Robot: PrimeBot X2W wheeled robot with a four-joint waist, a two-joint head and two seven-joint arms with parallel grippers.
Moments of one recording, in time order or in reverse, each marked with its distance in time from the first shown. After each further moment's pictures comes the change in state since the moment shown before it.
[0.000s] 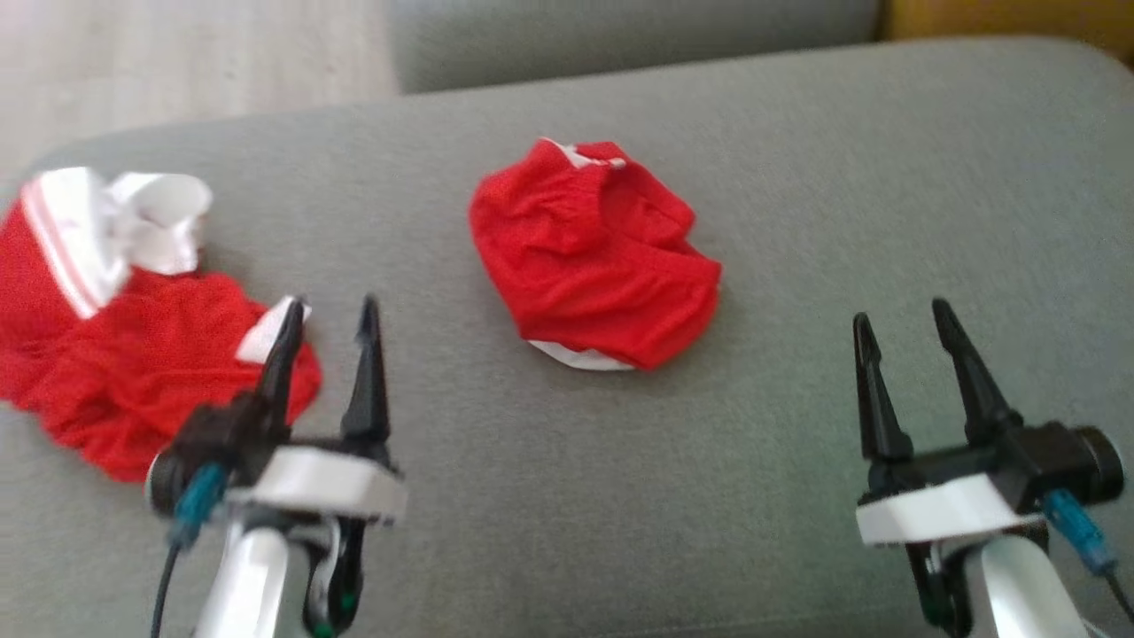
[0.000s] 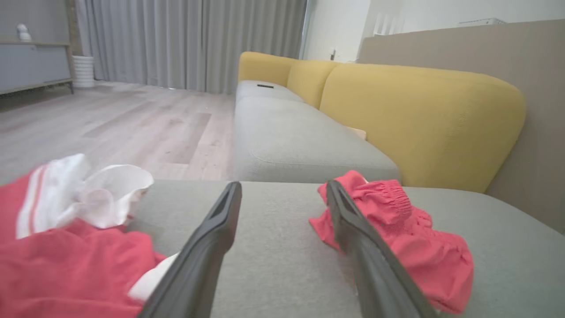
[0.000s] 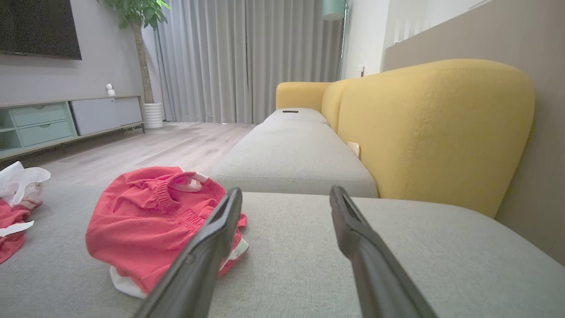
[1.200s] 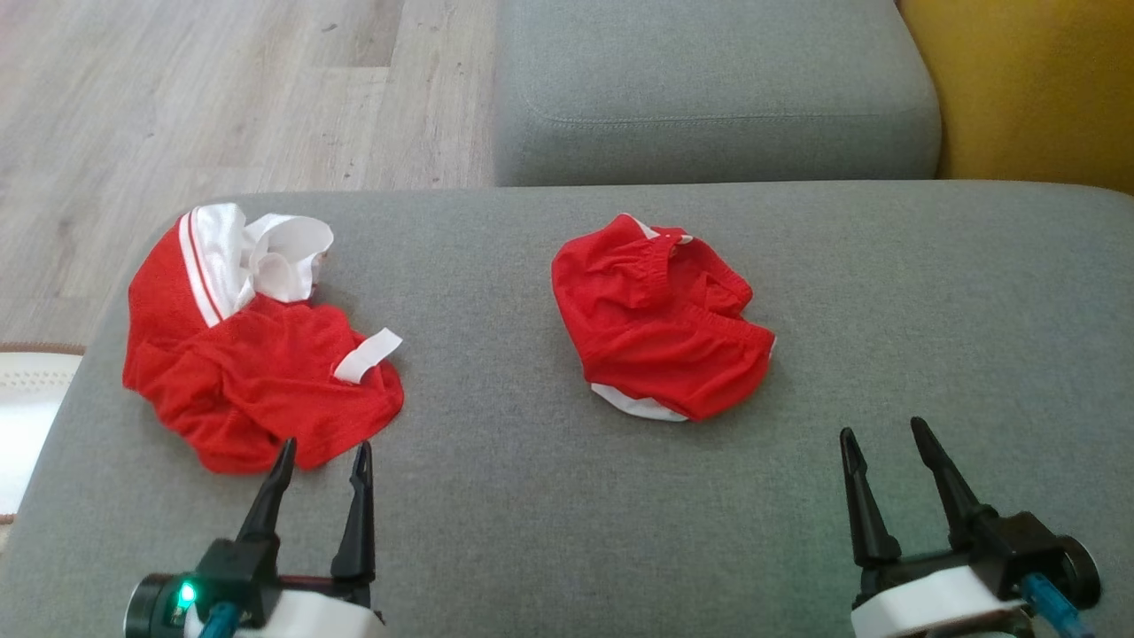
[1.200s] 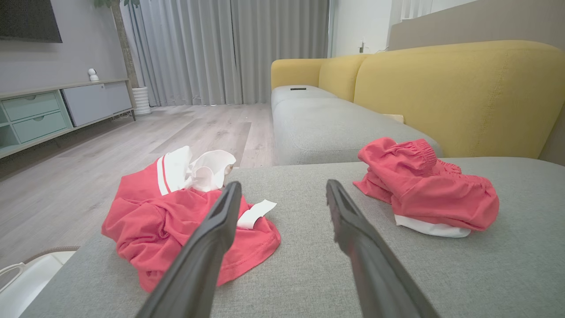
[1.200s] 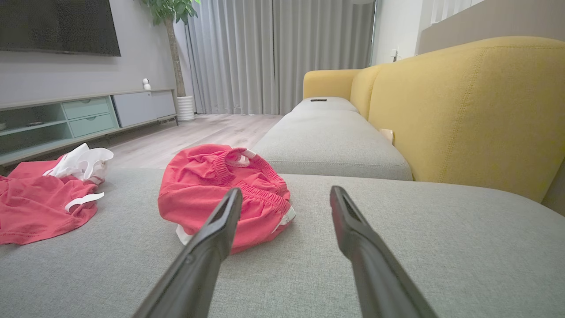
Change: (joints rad) left arm 0.296 0.011 0.064 -0.109 0.194 -0.034 0.000; right arm 0.162 0.002 0.013 0.070 0.035 0.000 0.000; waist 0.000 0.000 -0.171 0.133
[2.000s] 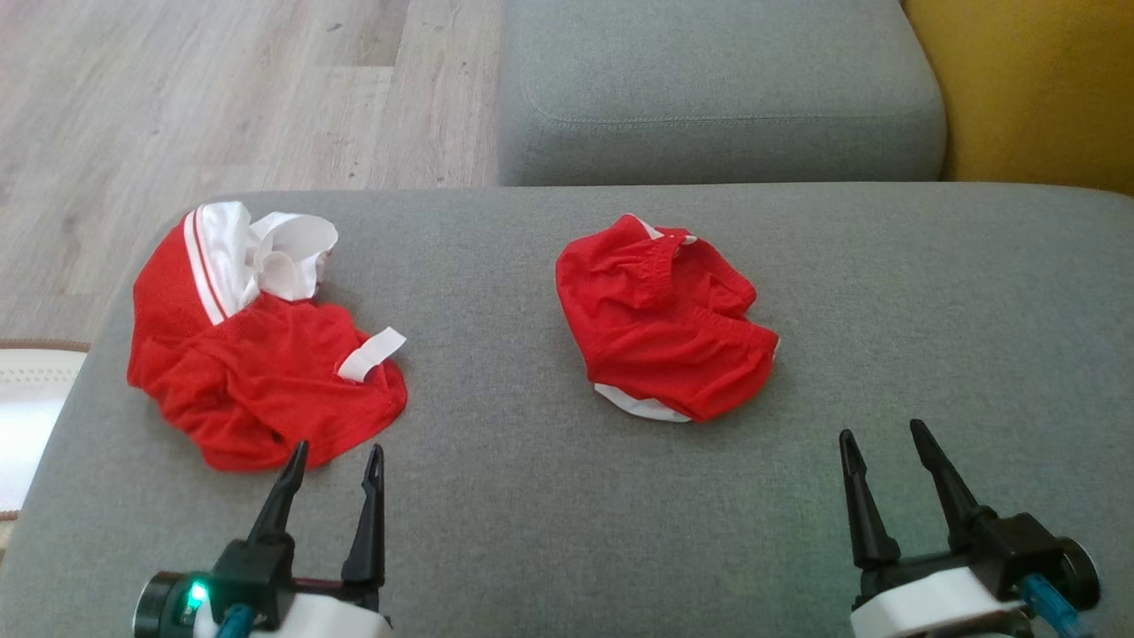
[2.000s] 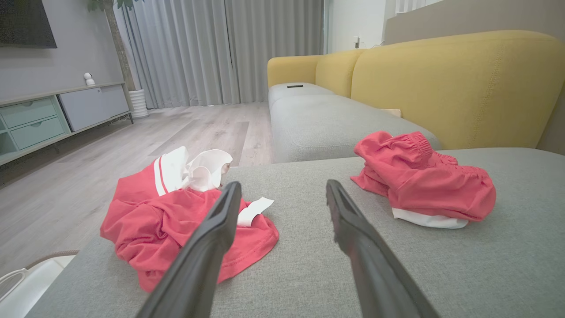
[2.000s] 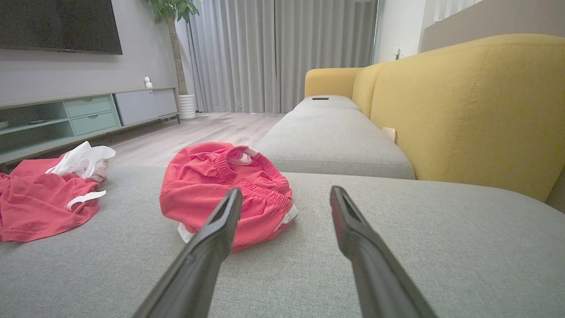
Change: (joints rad) left arm 0.001 0.011 -0.028 0.002 0.019 0.009 0.000; right arm 0.000 0.000 0.000 0.006 0.000 0.000 0.000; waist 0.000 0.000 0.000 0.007
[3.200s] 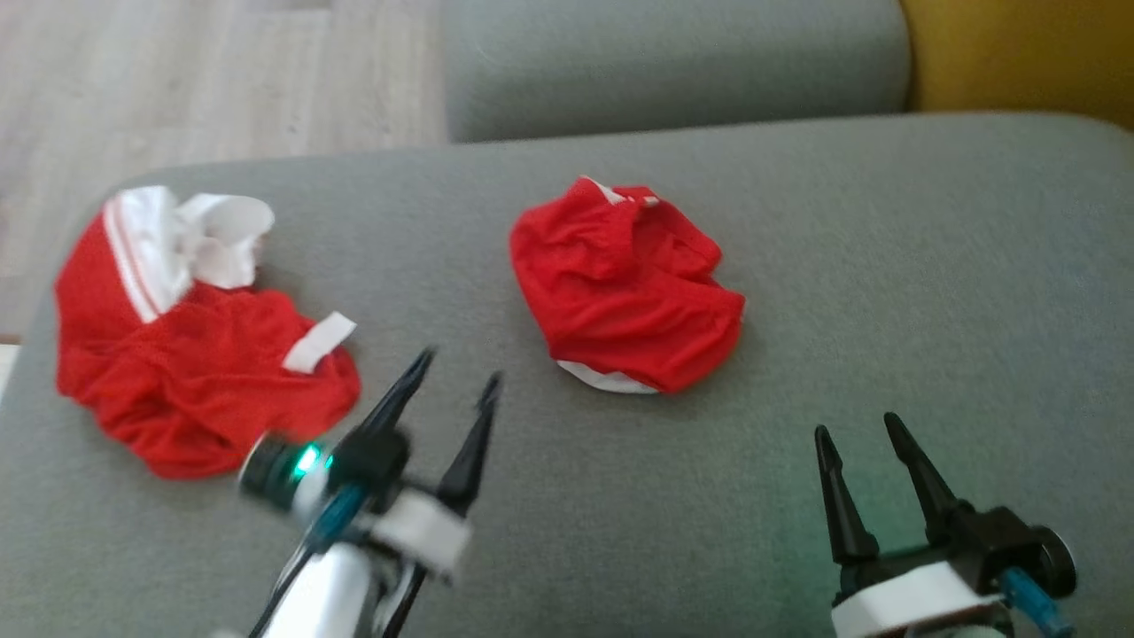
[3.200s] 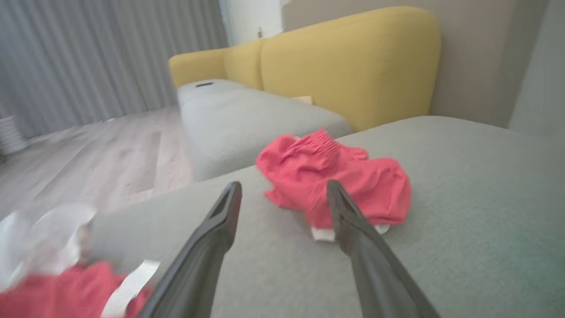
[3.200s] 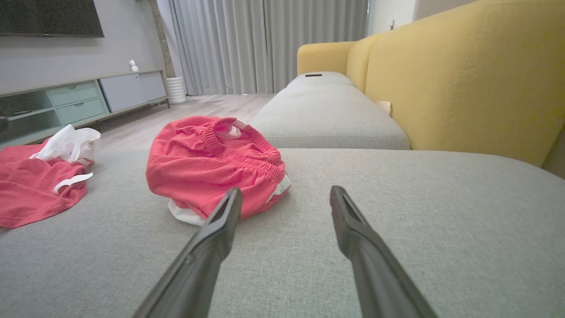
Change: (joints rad) left arm -0.288 0.006 -0.193 0.205 0.020 -0.092 0.000; right arm -0.012 0.000 0.044 -0.004 0.003 0.000 0.001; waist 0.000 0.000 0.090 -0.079
